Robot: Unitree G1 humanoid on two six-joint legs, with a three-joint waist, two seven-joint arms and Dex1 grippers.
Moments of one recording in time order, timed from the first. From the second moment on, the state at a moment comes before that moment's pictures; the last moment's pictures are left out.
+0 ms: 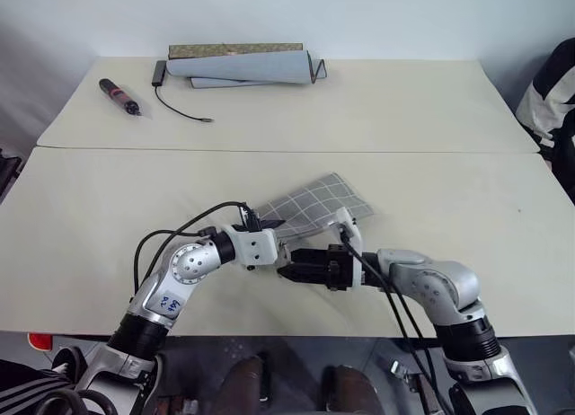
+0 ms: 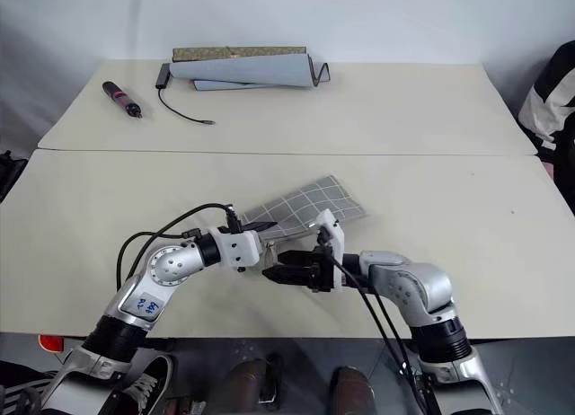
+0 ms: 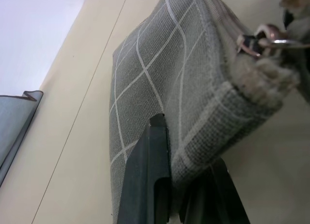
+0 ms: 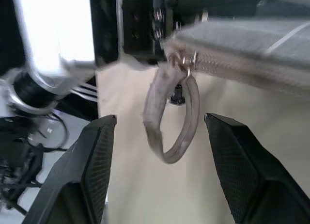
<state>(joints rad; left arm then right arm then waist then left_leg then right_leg) -0.39 0.48 -0.25 0.05 0.33 -0.28 -0.52 -0.41 -0.34 0.18 -0.18 0.67 0.97 0.81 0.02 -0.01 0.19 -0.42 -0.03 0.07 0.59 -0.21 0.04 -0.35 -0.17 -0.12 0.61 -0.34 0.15</state>
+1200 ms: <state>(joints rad) -0.32 0.57 -0.20 0.04 0.29 -0.36 -0.52 -0.46 -0.49 0.05 0.04 0.59 0.80 0.87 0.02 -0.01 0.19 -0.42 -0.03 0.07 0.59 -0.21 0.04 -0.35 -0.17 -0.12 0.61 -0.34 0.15</state>
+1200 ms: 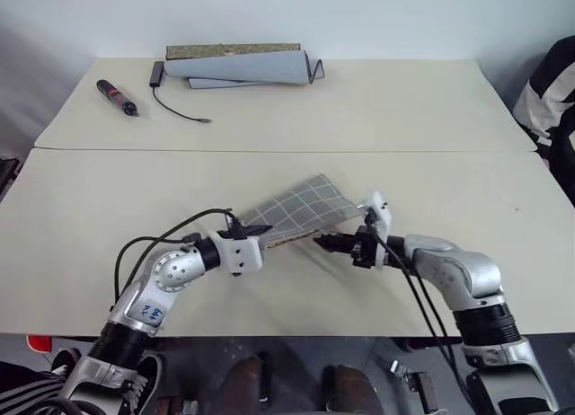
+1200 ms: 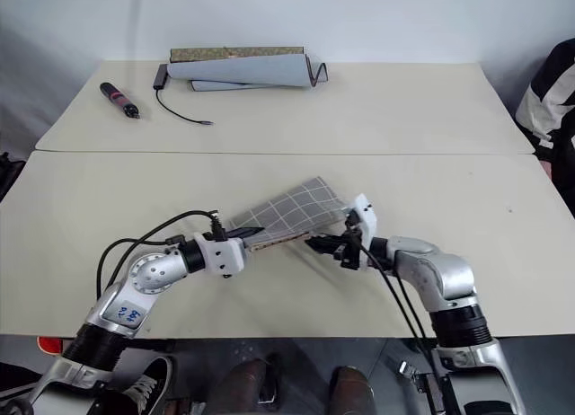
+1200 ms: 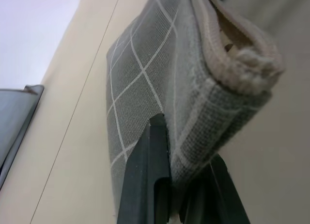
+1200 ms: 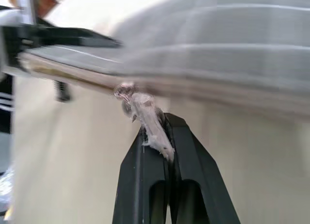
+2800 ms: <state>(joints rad) -0.31 0.54 -0.08 -0.07 -0.16 0.00 -0.73 -0.59 -0.64 0.16 -0.24 0.38 0.54 0.97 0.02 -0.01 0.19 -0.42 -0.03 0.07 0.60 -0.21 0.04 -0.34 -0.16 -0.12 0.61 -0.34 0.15</state>
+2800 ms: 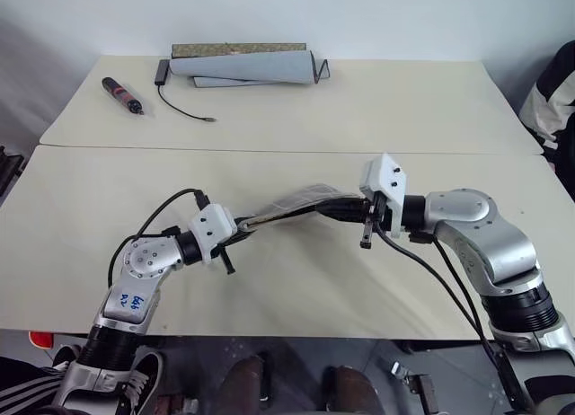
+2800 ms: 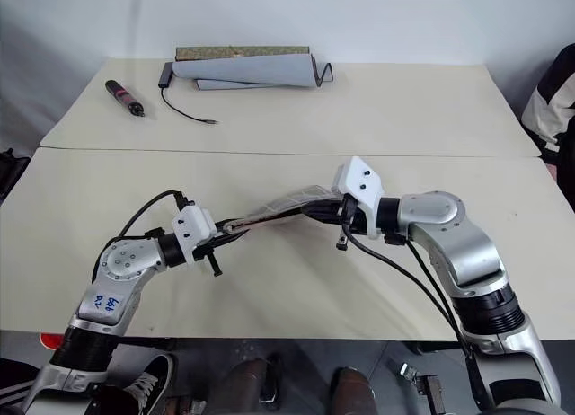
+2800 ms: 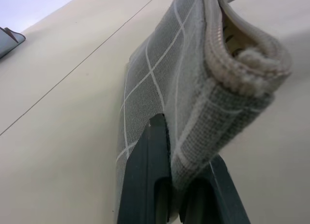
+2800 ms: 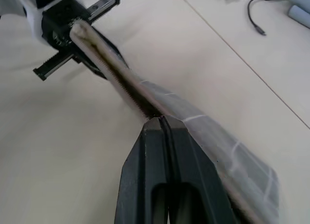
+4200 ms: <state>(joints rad) -0.34 0.44 -0.11 -0.11 -0.20 0.11 -0.79 -0.65 -0.61 0.37 -0.11 -0.09 0.23 0.97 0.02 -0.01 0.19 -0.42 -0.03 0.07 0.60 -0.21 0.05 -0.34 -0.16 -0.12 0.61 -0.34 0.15</state>
